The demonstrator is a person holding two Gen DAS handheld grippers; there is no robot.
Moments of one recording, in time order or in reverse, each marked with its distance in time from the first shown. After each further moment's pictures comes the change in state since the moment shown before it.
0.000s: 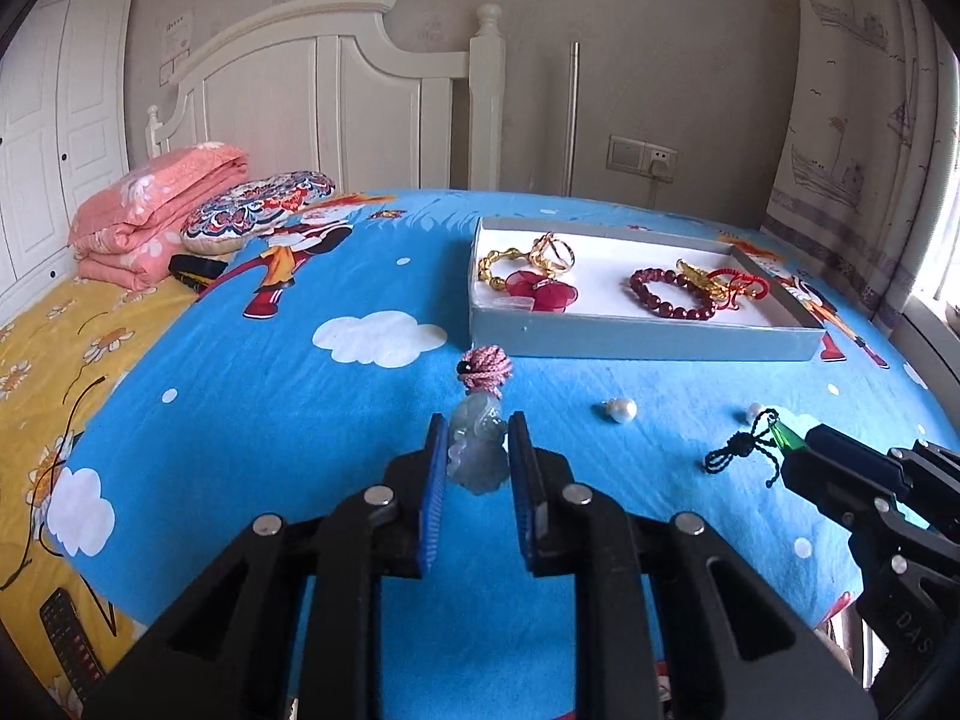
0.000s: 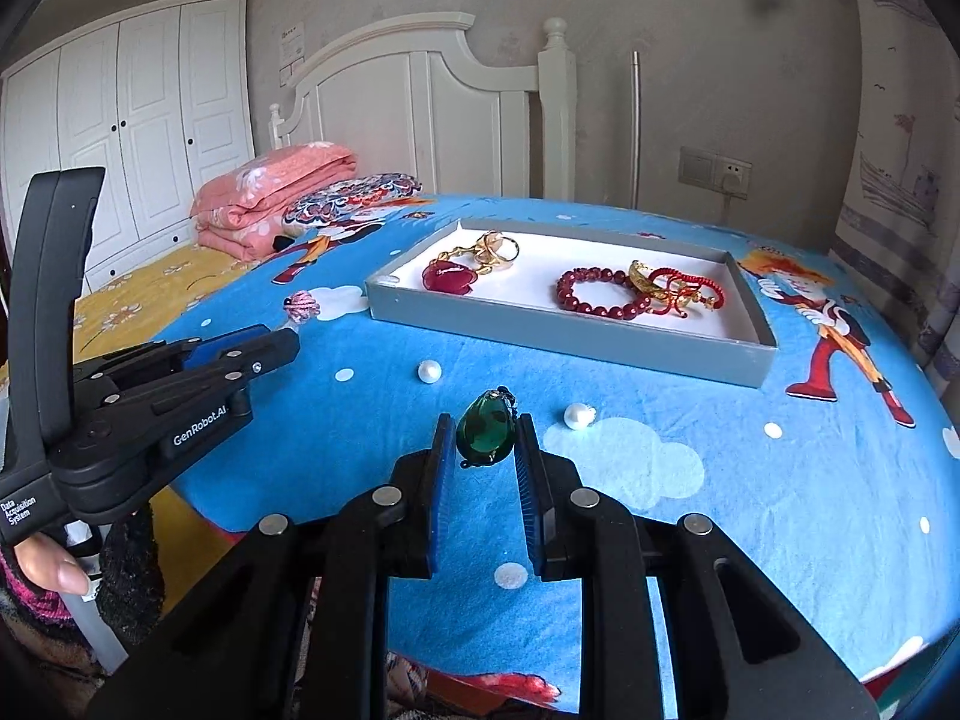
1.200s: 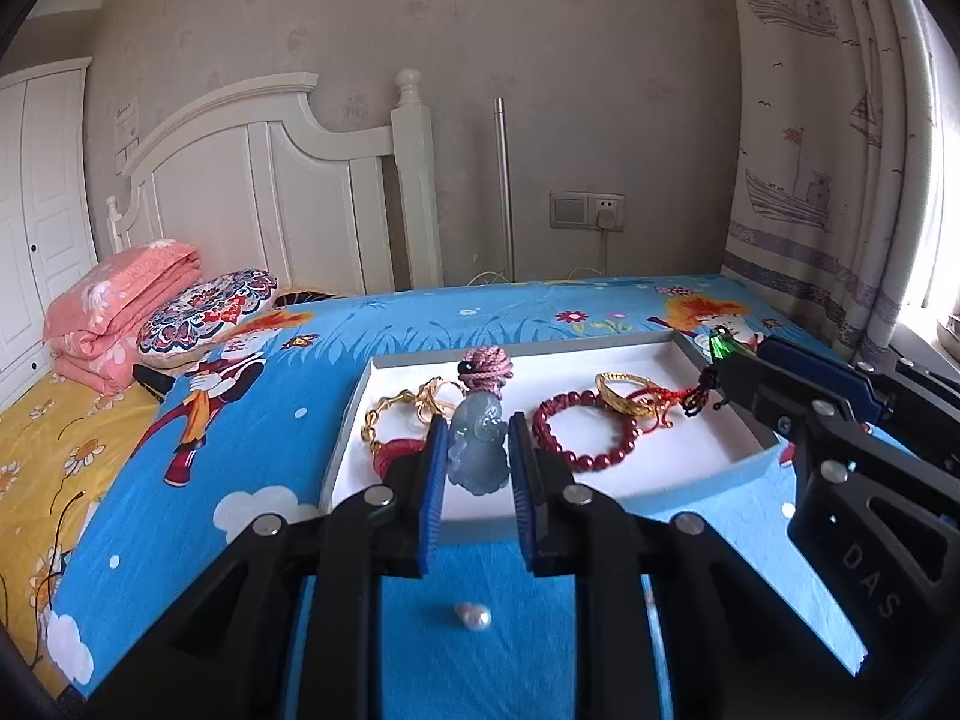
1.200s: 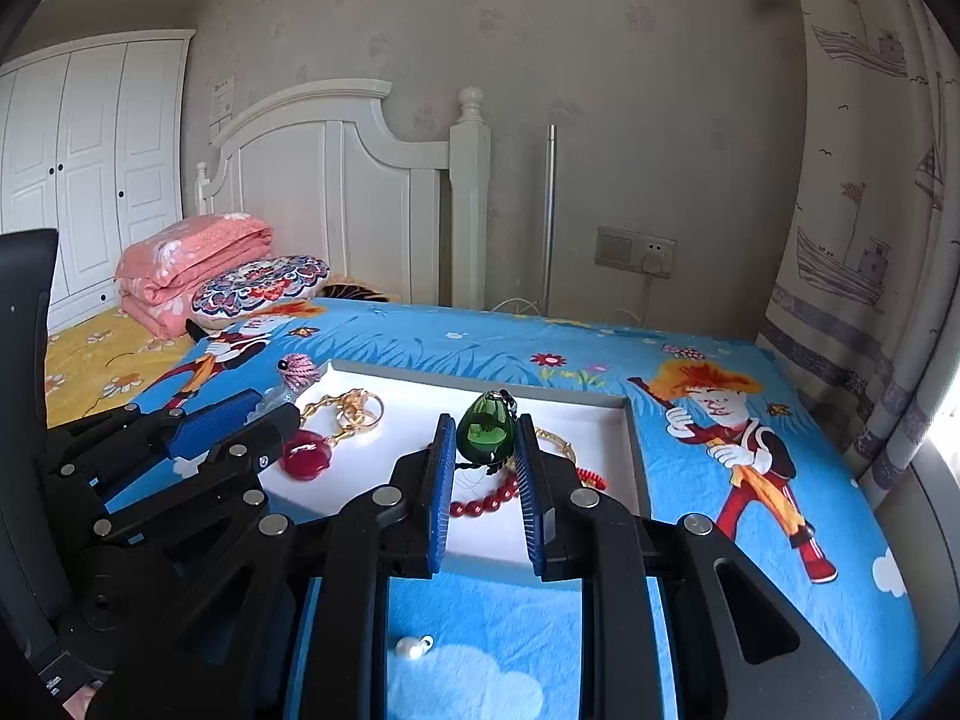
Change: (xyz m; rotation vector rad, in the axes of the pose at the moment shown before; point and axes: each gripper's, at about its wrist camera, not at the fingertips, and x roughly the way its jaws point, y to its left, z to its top) left arm 0.035 -0.091 0.090 0.122 -0.108 -0.021; right arm 0.034 -0.065 0.103 0.019 -0.134 -0.186
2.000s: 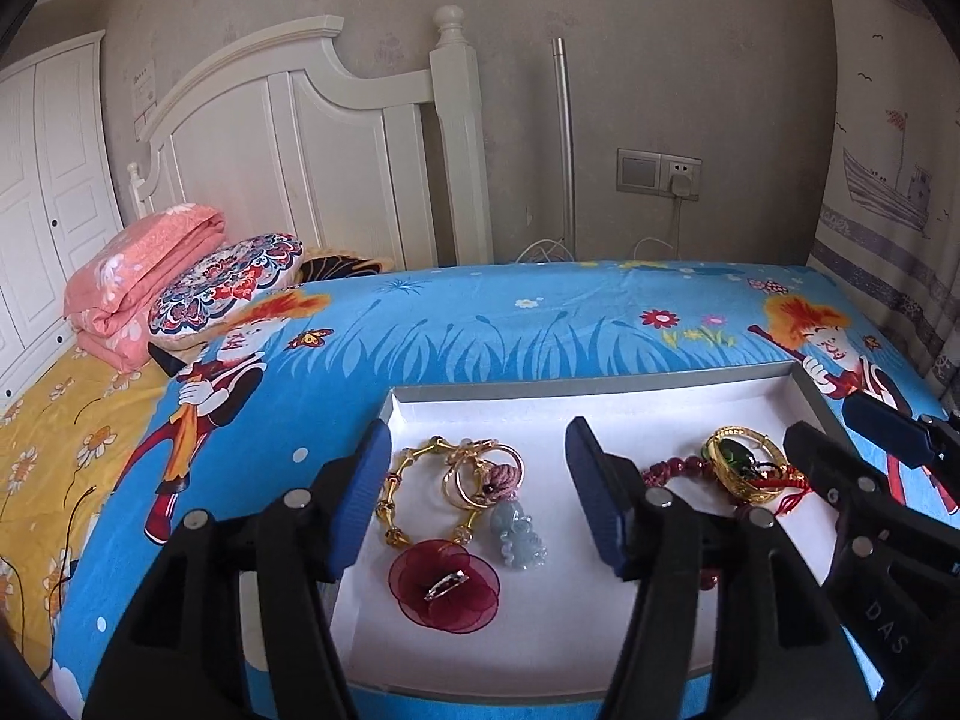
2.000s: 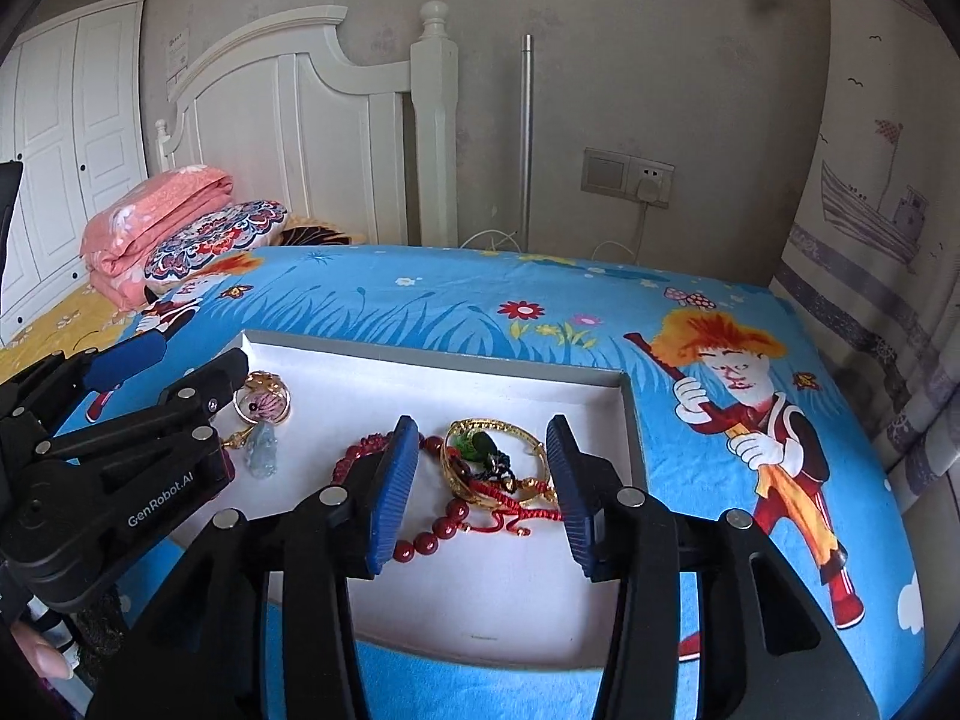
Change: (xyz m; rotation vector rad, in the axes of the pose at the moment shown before) left arm 0.104 0.022 0.039 -0.030 0.116 0.101; right arm 0.079 -0.025 0.005 0.040 0.180 -0.016
